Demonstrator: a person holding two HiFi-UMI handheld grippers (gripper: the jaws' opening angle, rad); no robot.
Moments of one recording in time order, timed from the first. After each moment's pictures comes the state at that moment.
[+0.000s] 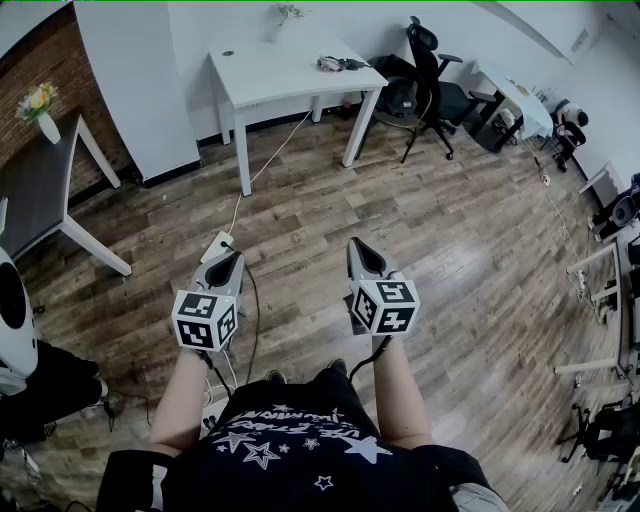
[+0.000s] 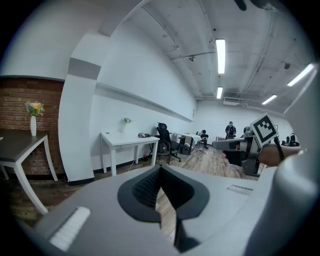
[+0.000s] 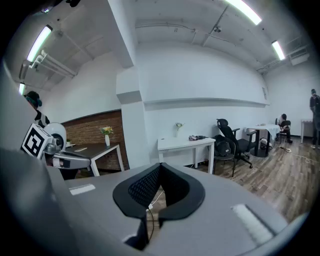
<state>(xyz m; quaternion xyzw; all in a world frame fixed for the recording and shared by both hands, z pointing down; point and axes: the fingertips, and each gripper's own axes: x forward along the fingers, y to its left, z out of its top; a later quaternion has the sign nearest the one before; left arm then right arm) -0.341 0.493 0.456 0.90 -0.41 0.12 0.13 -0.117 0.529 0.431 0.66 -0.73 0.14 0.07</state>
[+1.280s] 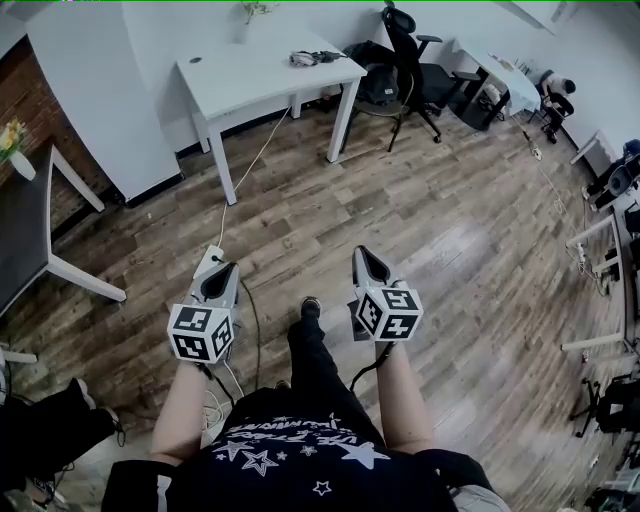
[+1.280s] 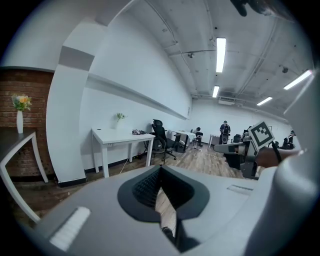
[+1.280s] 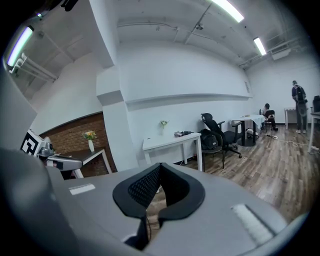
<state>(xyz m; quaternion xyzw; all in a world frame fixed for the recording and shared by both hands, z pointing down) -0.299 0.435 0.471 0.91 -0.37 0.13 0.14 -0.051 0.495 0.462 0.71 -0.68 0.18 0.04</state>
